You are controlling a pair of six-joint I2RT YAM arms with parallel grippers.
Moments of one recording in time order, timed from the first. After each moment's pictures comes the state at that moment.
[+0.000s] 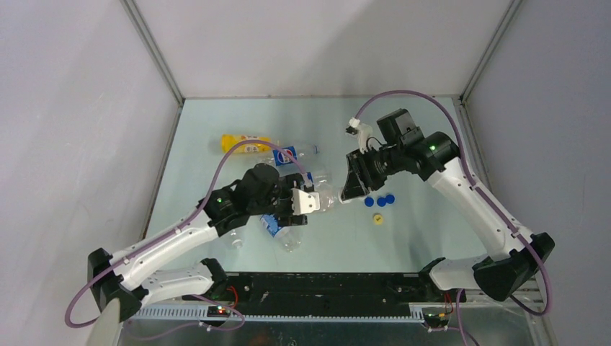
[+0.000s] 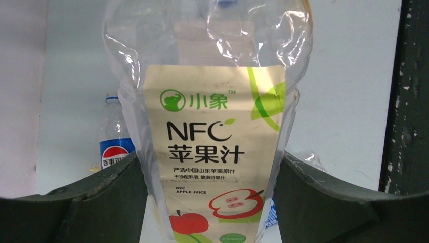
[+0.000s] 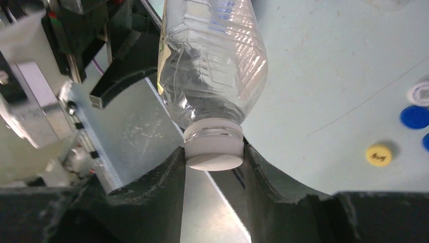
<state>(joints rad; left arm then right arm) -0.88 1.02 0.91 -0.52 0.23 0.67 0.59 1.33 1.46 -1.07 -0.62 0.11</state>
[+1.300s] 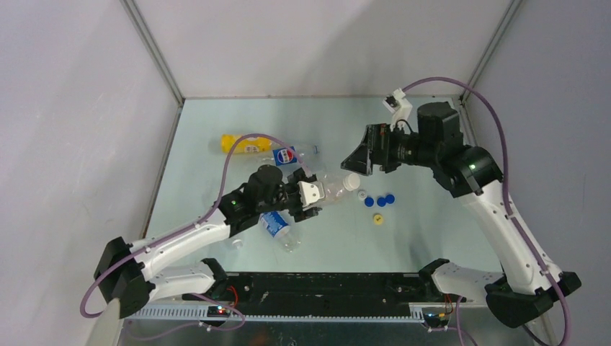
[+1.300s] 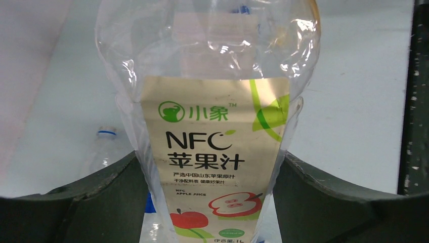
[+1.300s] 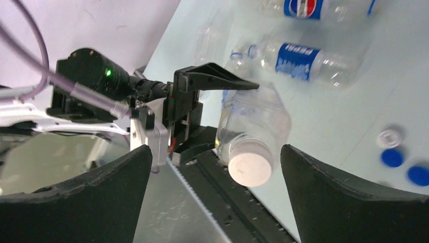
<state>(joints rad) -0.86 1.09 0.75 -0.06 0.27 0.51 0.51 1.16 1.47 -0.81 -0.50 0.50</state>
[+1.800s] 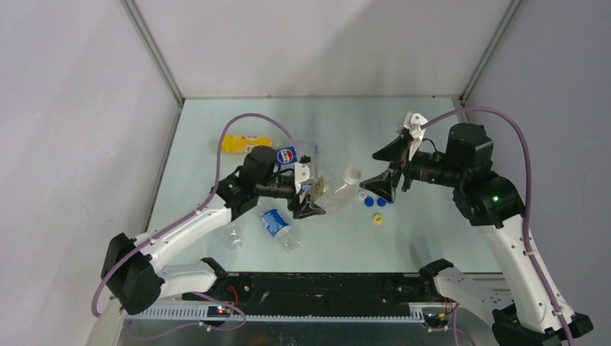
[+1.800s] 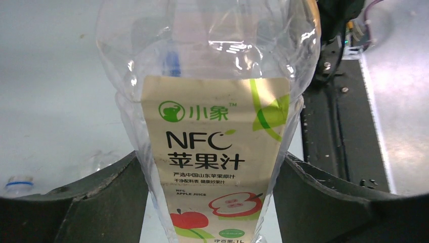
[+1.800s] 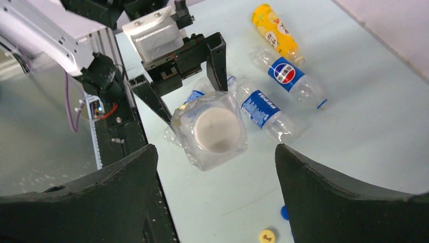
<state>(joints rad) -0.71 1.17 0.86 -0.13 0.74 0.33 0.41 0.93 1.30 -0.68 -0.73 -0.07</state>
